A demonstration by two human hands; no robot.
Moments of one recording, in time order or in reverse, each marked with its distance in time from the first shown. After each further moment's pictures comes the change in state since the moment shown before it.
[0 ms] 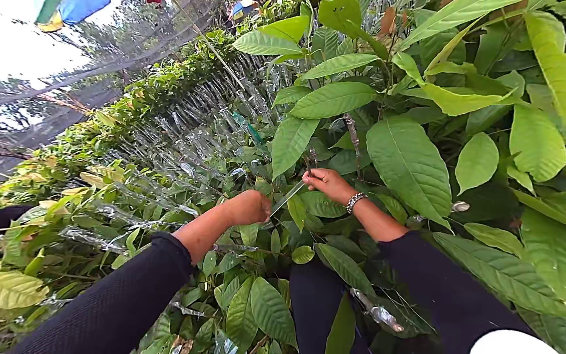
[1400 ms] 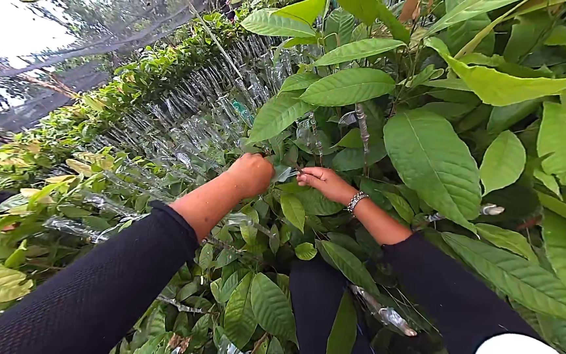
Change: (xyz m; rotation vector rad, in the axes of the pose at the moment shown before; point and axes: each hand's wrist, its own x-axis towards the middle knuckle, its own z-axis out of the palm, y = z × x) left_hand 0.012 0.012 -0.036 0.512 0.205 0.043; right_hand 0.005 -0.005 0.017 0.058 -0.088 0.039
